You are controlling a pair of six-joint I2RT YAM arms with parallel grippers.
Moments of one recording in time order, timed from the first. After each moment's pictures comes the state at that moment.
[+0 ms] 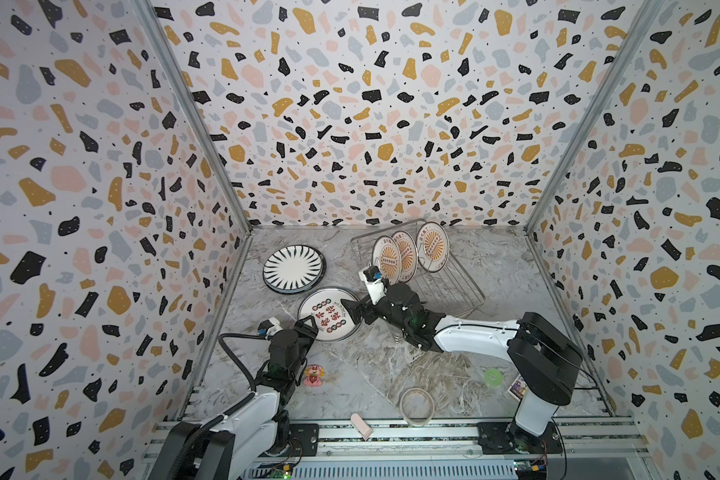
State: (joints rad) left arm -0.21 0.98 0.06 0.48 -0.09 -1.16; right arm 0.97 1.76 1.03 0.50 0.06 0.16
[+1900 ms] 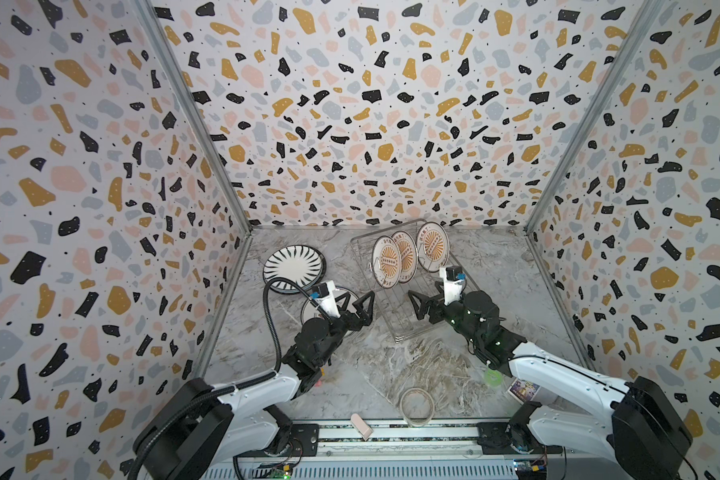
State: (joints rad) left arm -0.67 1.19 0.33 0.88 -0.12 -0.64; right arm 0.68 1.18 0.60 0.37 0.03 0.29
